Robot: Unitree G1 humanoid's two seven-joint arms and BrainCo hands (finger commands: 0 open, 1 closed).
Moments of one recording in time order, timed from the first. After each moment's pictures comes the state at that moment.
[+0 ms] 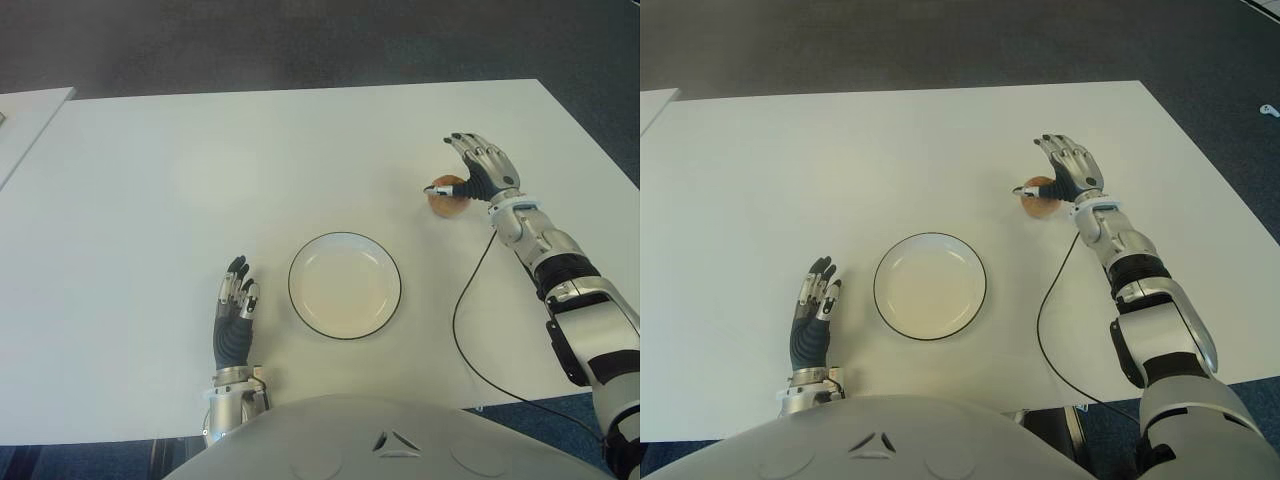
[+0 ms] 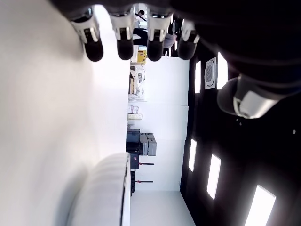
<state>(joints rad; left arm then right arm) 0.66 -0.07 -0.11 0.05 0.00 -0.62 0.10 -0.63 -0.61 0.37 1.00 -0.76 -0.41 -0.41</state>
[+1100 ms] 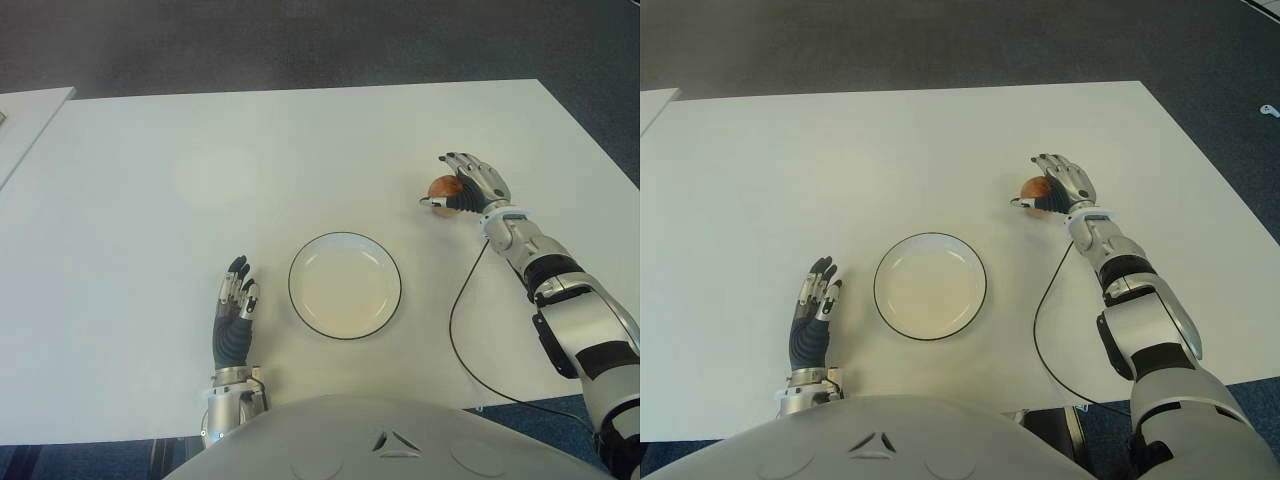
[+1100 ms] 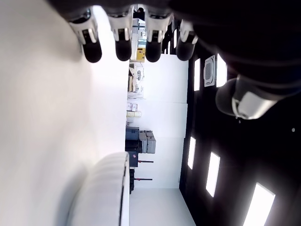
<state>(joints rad) 0.66 -0.08 -0.10 0.05 -0.01 -0.62 0.07 -0.68 -0.55 0.42 1.19 -0.75 -0.42 -0.43</state>
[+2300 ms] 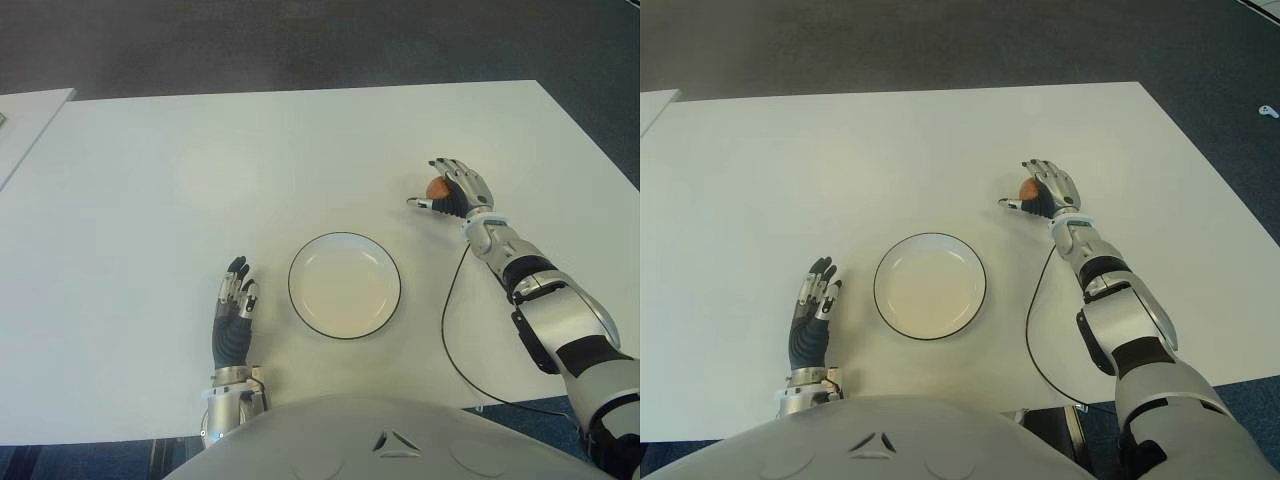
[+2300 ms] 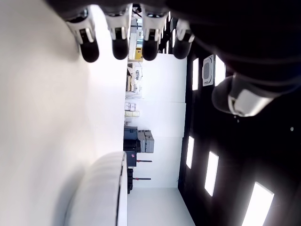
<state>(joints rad) 0.66 -0.08 -0.10 0.04 0.00 -0.63 0.07 -0.70 -0.46 0.45 1.28 -0.71 -0.35 -0.46</state>
